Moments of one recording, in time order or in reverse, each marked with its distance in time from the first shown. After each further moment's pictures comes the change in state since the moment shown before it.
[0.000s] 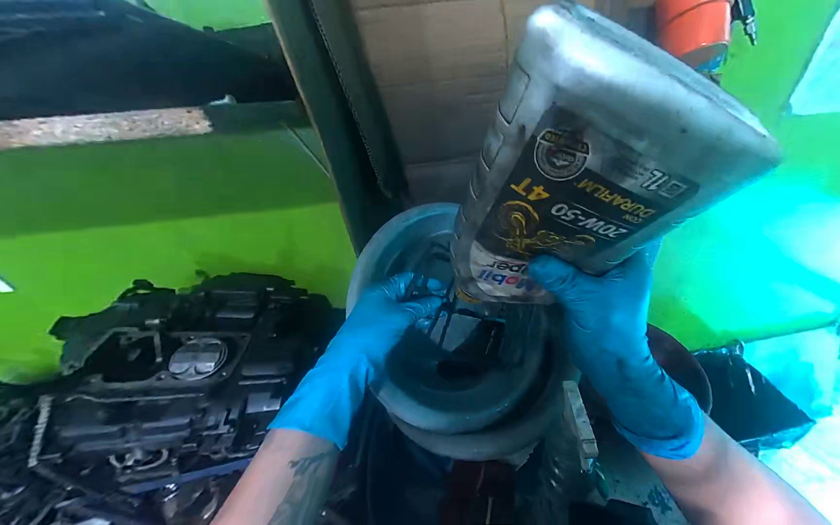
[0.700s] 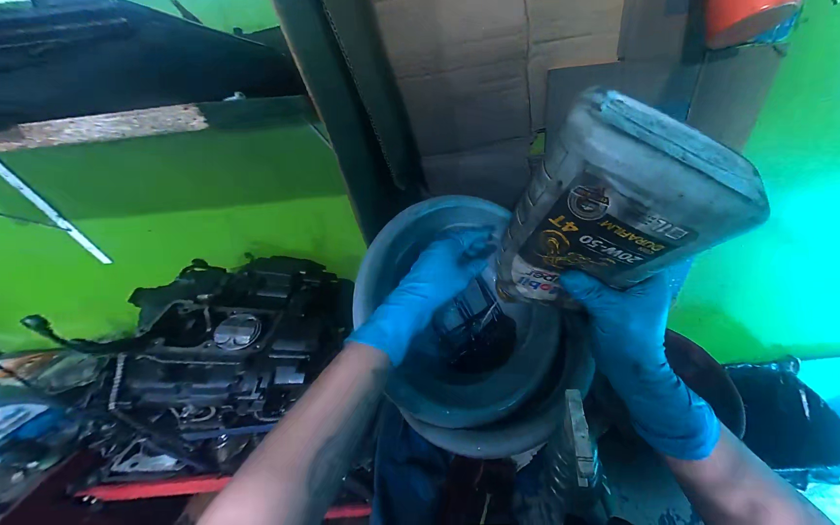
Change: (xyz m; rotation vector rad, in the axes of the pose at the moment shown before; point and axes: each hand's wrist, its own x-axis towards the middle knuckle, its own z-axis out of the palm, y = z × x) left_hand 0.081 -0.004 0.039 0.509 -0.057 0.480; right_hand 0.000 0.035 -0.059 0.029 0.019 0.068
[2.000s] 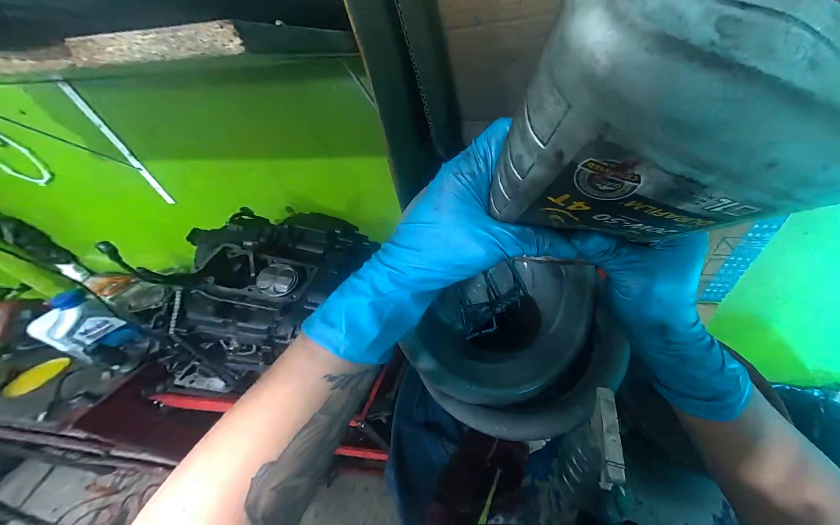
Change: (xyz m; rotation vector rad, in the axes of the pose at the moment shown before) left_hand 0.014 -0.013 -0.026 -0.449 0.152 0.385; right_hand 0.033 0.020 0.029 0.036 -0.307 -0.170
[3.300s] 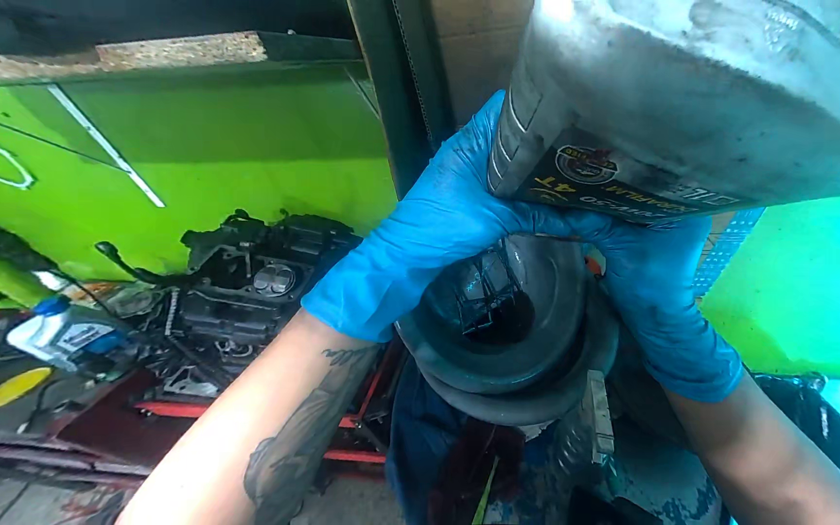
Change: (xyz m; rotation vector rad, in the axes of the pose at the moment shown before) left_hand 0.014 0.003 -0.004 -0.048 -0.017 0.089; right_hand 0.009 -0.020 0.008 -0.065 0.014 -0.104
